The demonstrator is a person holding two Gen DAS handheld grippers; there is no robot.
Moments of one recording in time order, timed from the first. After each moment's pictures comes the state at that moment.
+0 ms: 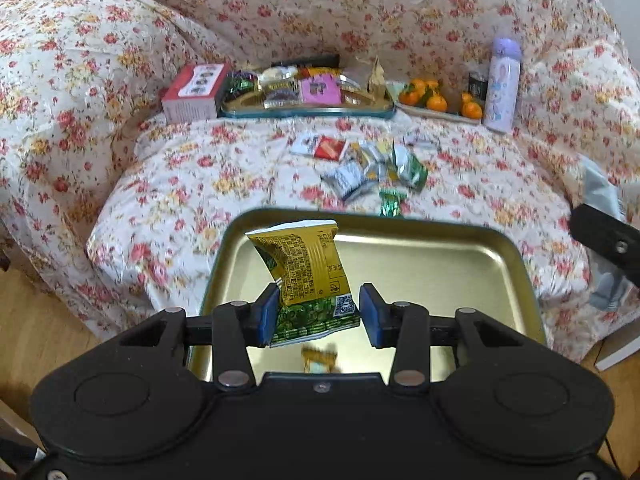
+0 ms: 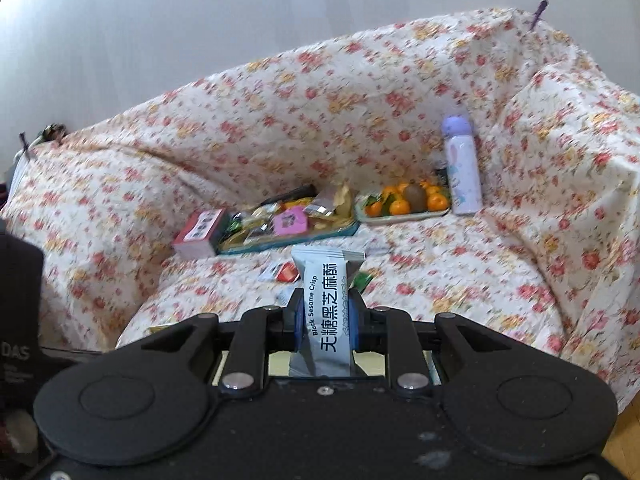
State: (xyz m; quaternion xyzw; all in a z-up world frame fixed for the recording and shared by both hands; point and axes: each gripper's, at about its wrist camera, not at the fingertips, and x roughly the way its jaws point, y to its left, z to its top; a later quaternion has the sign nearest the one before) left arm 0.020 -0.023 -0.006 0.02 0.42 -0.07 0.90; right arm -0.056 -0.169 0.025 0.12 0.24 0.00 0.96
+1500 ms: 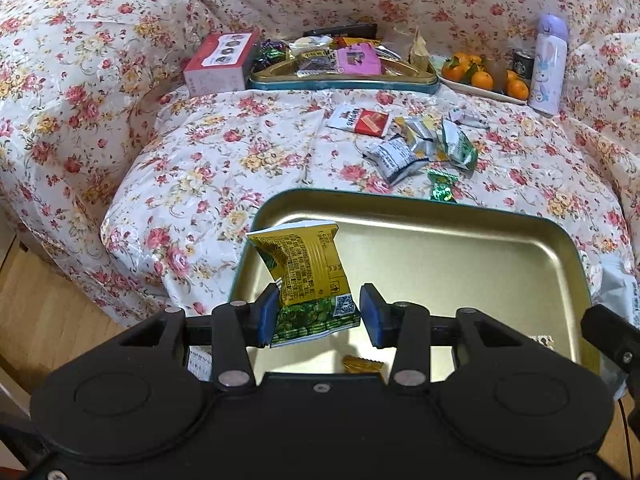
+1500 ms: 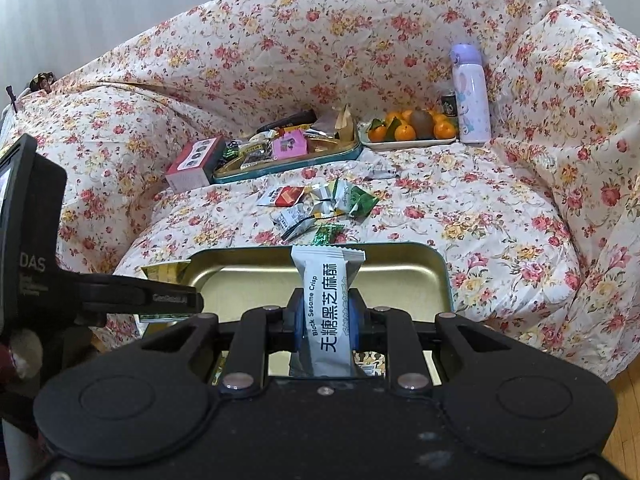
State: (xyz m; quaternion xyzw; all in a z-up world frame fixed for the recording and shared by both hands) left arm 0.050 -0.012 -0.029 0.03 0.46 -0.03 0.89; right arm -0.047 -0.153 -0.007 0.11 0.33 0.00 0.94
